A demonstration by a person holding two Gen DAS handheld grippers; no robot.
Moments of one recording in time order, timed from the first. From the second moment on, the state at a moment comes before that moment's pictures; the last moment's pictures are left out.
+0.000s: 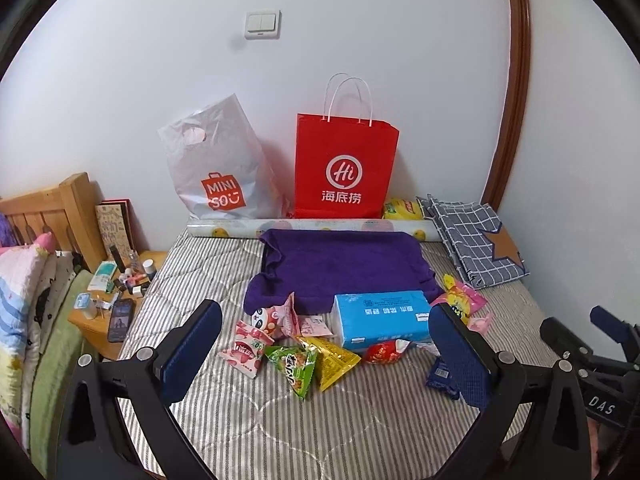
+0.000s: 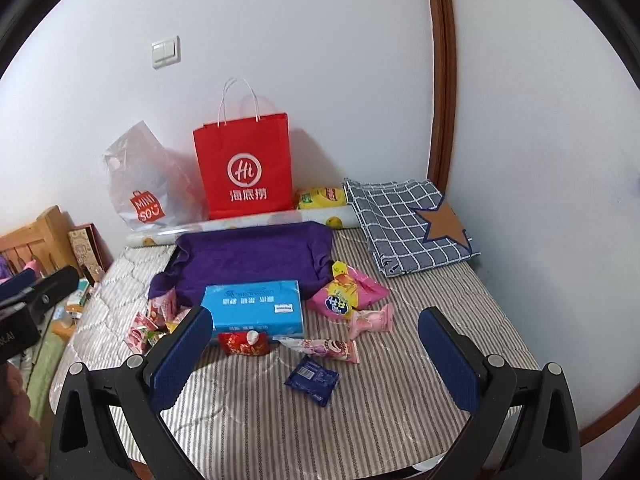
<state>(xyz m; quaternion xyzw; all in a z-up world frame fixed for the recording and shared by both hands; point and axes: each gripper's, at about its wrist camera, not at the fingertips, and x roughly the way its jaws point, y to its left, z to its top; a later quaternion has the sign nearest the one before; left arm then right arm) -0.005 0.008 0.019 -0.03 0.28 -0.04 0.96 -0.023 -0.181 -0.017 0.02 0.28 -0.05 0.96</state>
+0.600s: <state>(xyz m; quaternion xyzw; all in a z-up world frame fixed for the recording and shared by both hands) 0.052 0.017 -0.032 0.00 0.33 -0.01 0.94 0.024 -0.209 -0.098 0.03 0.34 -0.06 0.94</state>
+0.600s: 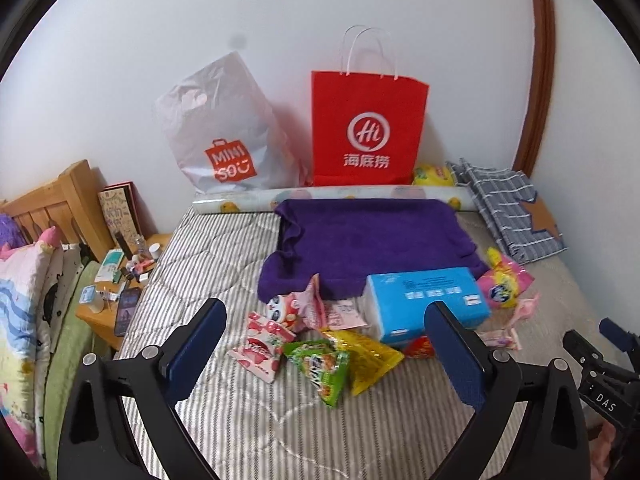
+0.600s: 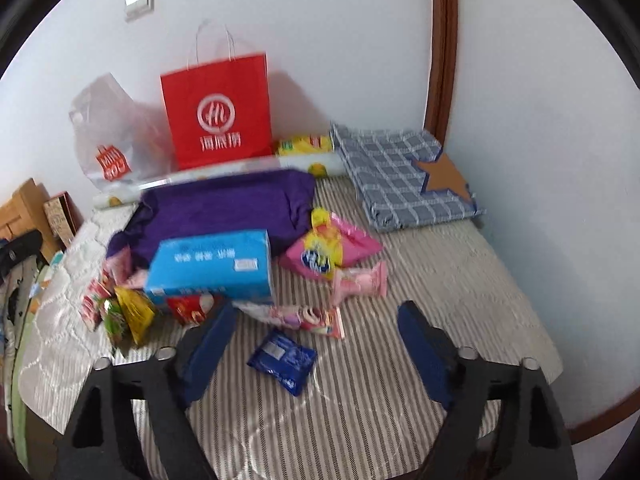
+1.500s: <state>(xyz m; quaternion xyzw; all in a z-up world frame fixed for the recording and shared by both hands) 0.114 0.049 -0.103 -0.05 0.41 -0.04 0.91 0.080 -0.211 -0.210 0.13 0.47 -0.02 0.87</state>
